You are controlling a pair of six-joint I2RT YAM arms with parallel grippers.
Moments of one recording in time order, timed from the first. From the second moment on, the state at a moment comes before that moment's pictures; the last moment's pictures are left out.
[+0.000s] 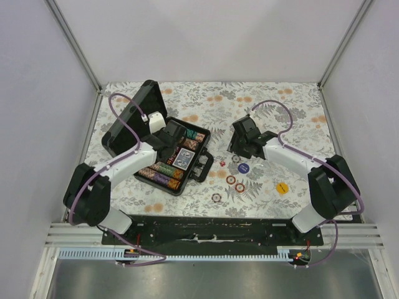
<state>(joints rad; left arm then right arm) -0.59 1.53 1.00 -0.53 -0.73 -0.88 0.57 1.58 1.04 -0.40 0.20 0.84</state>
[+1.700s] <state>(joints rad) -0.60 0.98 1.02 -0.55 -0.31 -0.42 0.69 1.87 1.24 -0.47 0.10 0.37</state>
